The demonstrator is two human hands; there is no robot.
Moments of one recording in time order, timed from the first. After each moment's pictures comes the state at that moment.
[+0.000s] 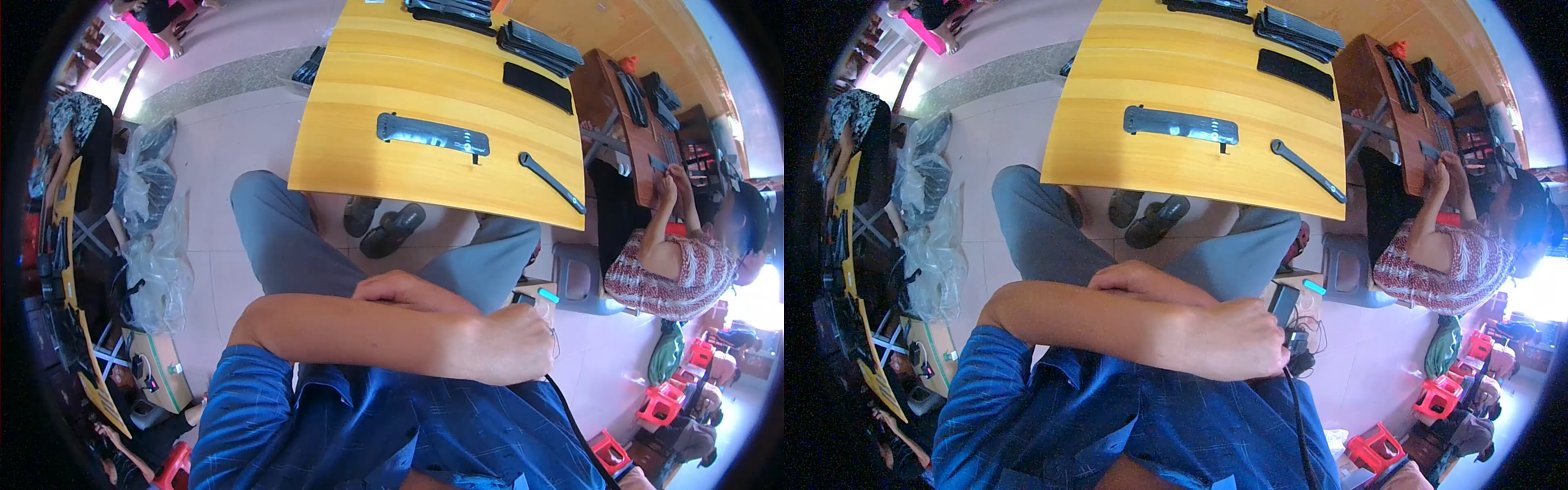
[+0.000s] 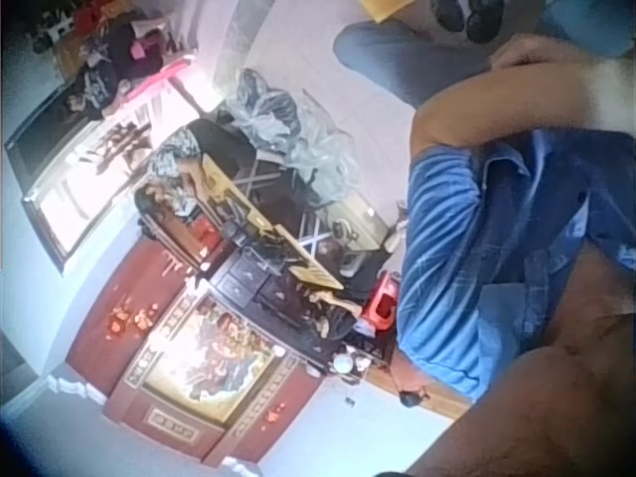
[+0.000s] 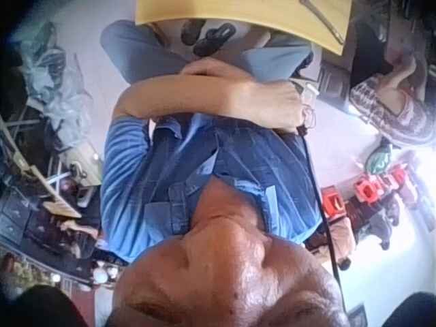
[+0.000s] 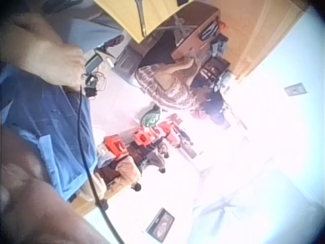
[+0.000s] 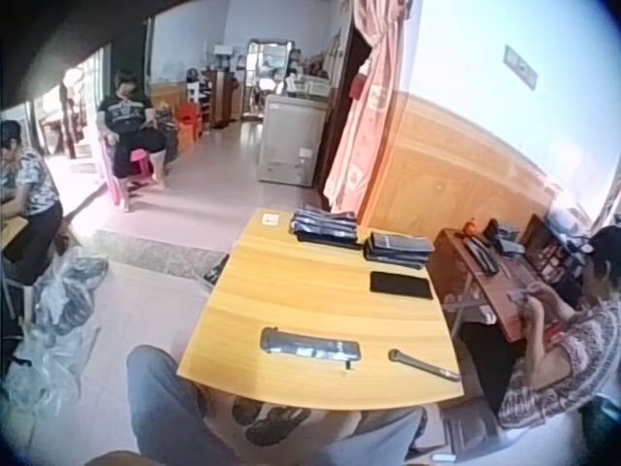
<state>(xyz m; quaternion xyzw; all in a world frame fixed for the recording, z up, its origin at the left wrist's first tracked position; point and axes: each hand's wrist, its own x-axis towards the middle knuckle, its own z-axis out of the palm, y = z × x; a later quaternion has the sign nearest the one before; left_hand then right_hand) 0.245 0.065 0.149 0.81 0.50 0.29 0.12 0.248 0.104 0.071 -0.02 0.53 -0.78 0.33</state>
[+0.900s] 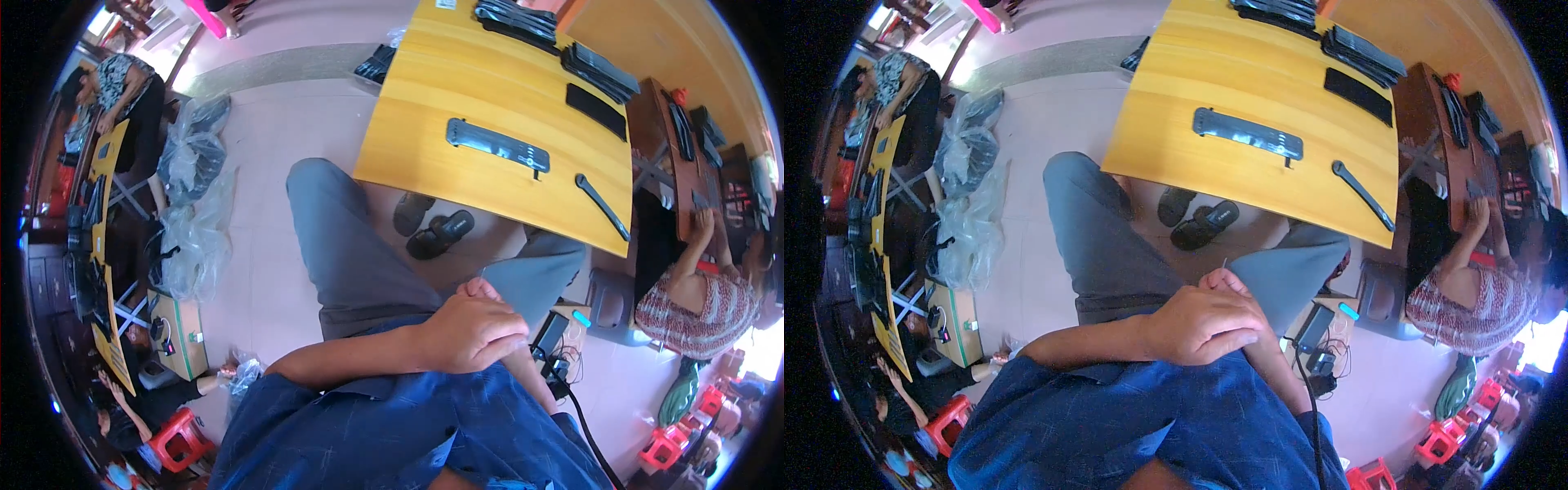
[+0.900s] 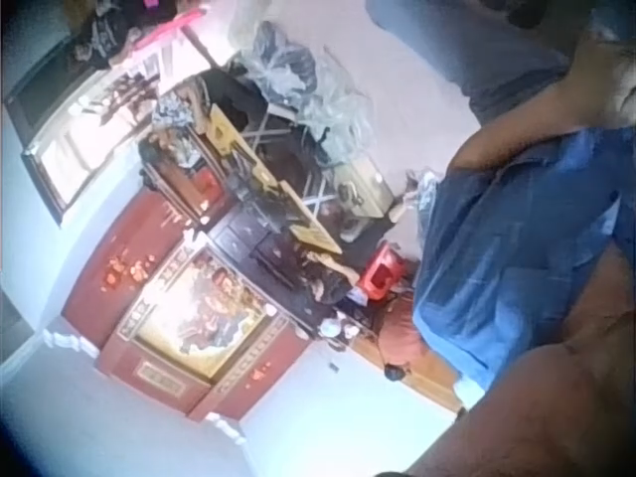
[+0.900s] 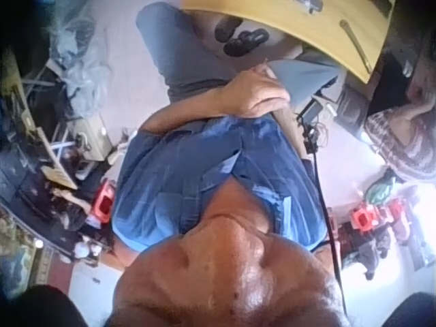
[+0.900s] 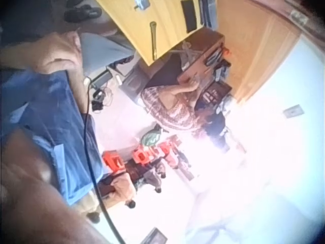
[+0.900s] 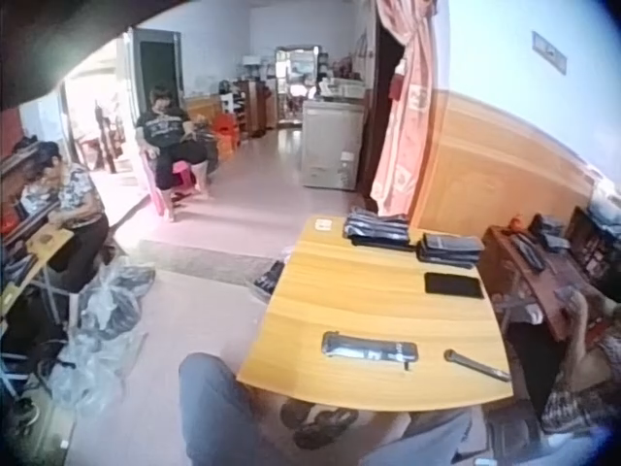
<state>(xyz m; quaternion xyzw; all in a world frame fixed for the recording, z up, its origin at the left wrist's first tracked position) 0.228 -0.031 0.097 0.51 0.63 0.56 0.17 0.316 0.112 -0.004 0.12 0.43 -0.89 0.11</state>
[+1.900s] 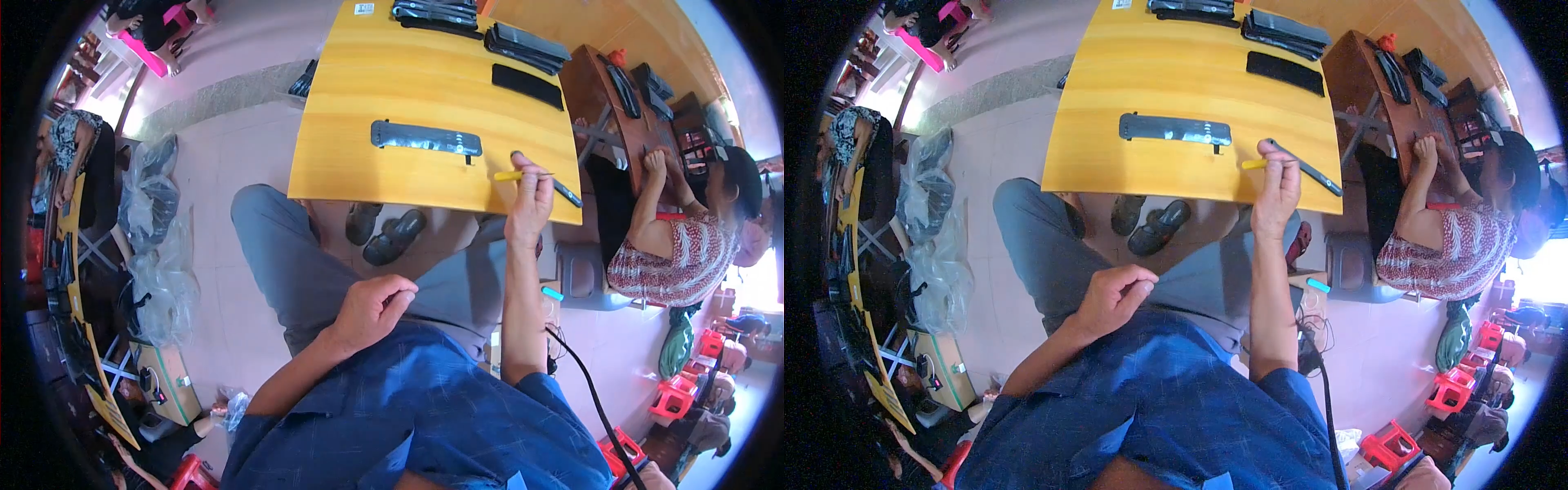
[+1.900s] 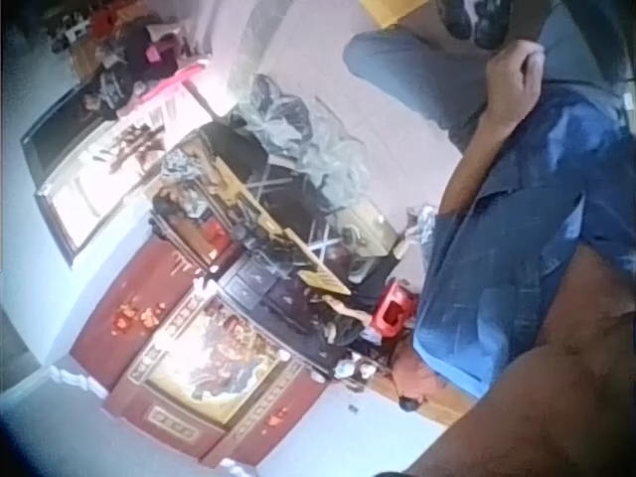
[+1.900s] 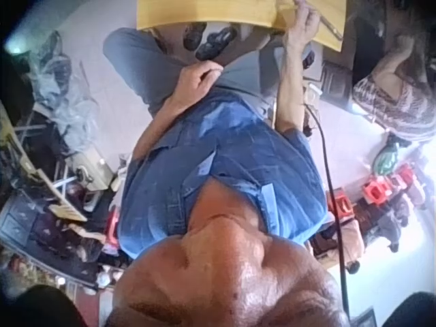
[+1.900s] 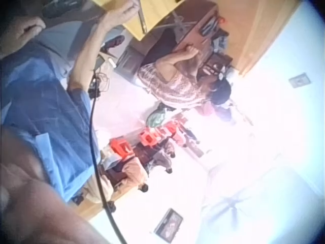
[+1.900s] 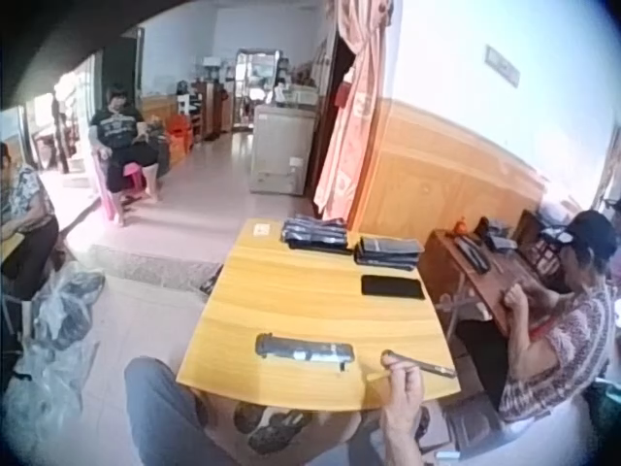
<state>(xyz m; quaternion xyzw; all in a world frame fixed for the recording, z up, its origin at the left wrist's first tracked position) 0.209 -0.068 0.049 0.34 0.73 0.54 0.23 0.213 0.248 0.009 0.17 0.64 -0.61 -0.44</state>
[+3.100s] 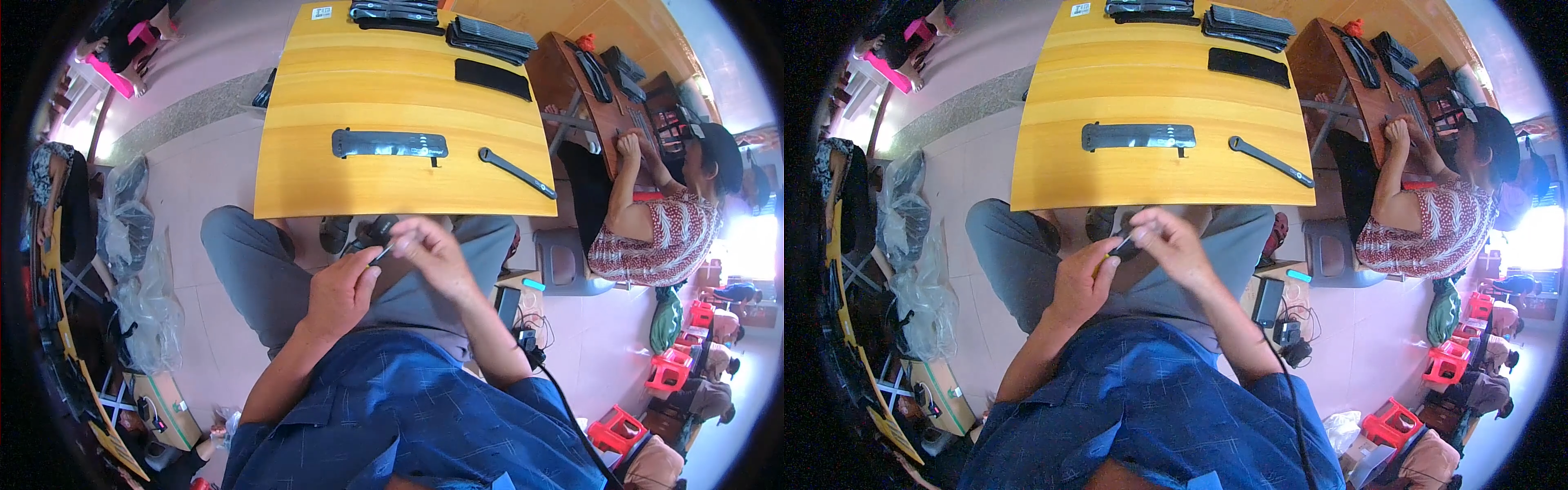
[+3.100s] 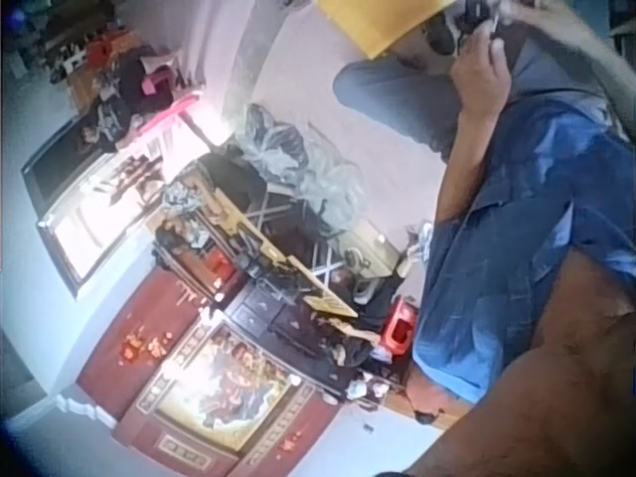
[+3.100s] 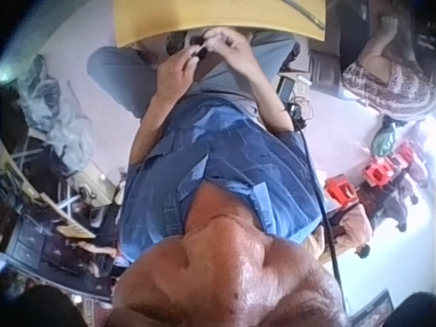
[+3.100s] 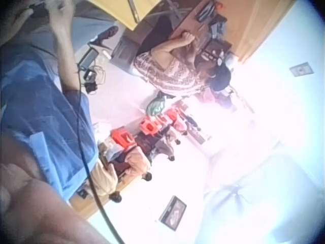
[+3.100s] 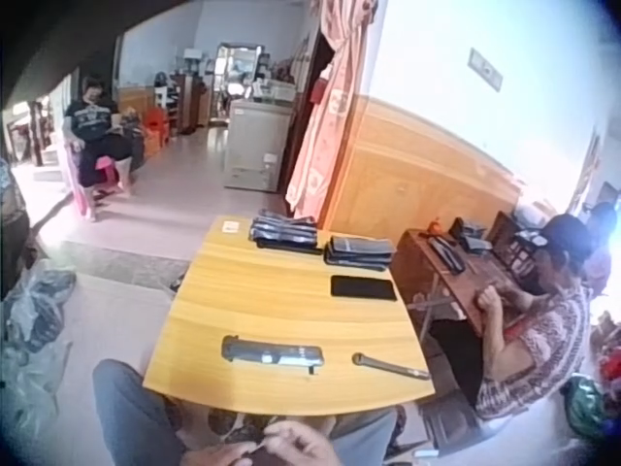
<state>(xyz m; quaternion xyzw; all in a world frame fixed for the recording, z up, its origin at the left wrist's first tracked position) 0.173 -0.044 0.043 0.40 0.79 0.47 0.06 0.246 0.155 0.026 0.13 0.63 -0.77 -0.02</state>
